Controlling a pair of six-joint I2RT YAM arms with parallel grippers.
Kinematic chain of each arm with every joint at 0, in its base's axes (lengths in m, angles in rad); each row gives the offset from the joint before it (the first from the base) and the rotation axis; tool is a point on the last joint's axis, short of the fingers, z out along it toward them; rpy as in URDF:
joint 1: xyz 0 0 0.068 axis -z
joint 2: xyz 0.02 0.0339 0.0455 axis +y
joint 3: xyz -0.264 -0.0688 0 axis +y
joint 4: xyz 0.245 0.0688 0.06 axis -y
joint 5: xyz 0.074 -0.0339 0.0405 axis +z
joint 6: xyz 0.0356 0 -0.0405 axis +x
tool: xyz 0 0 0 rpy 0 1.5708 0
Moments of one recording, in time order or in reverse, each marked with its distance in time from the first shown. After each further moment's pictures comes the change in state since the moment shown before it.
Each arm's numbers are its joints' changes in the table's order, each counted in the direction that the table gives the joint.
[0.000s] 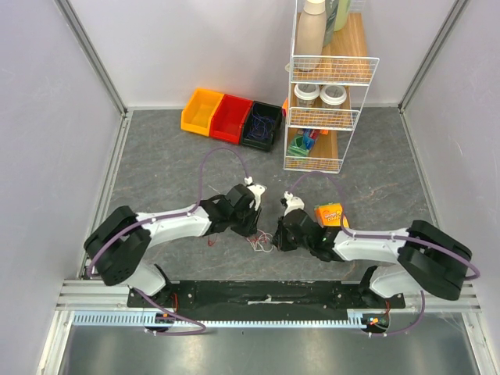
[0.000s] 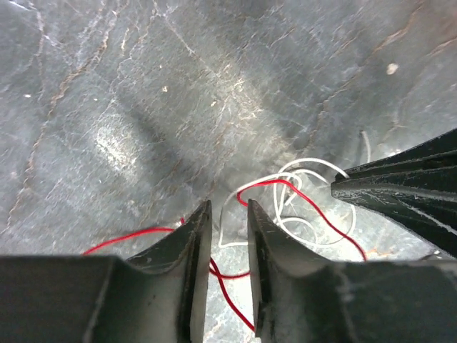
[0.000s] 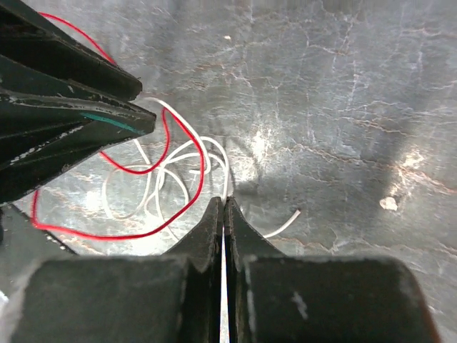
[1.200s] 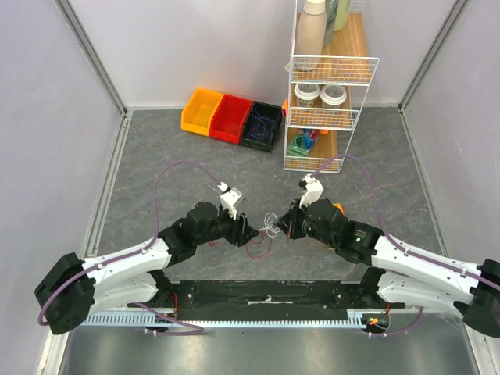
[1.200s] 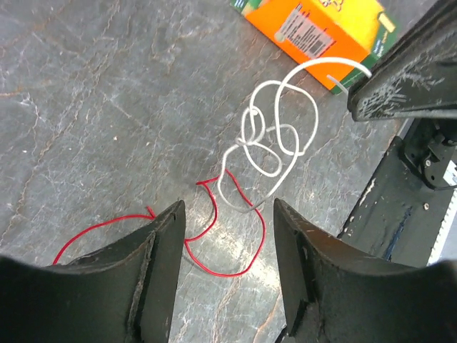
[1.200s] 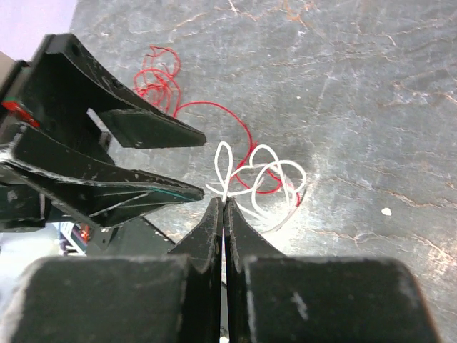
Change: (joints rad) left arm 0.000 -0.490 0.349 0.357 -0.113 0.001; right arm -0.005 -0.446 -0.123 -0.293 -0.059 -0.048
